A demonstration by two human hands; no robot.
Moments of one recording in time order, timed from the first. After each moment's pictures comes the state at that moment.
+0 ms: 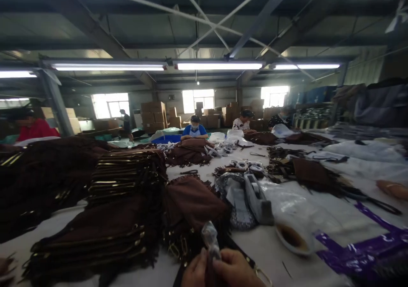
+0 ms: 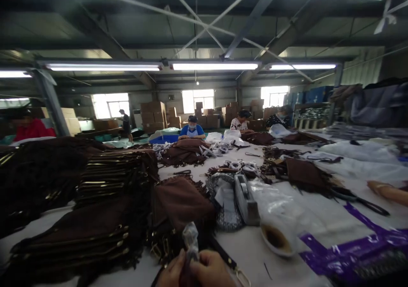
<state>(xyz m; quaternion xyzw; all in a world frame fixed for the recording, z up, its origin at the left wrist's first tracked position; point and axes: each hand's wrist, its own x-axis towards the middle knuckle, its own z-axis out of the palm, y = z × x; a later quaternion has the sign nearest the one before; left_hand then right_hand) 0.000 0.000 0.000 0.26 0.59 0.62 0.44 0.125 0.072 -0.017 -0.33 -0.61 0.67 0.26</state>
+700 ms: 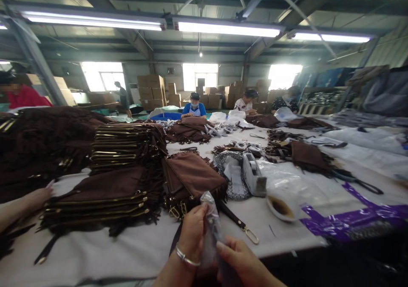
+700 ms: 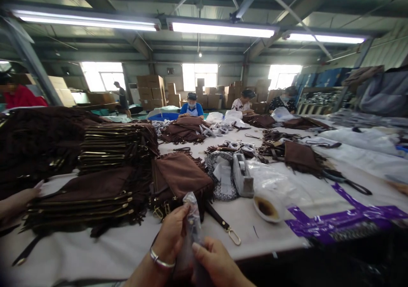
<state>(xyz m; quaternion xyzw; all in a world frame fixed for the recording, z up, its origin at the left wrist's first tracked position) 0.017 0.028 0.005 0.15 0.47 0.70 0.51 0.164 0.023 -0.020 -0.30 -0.49 0.80 0.19</state>
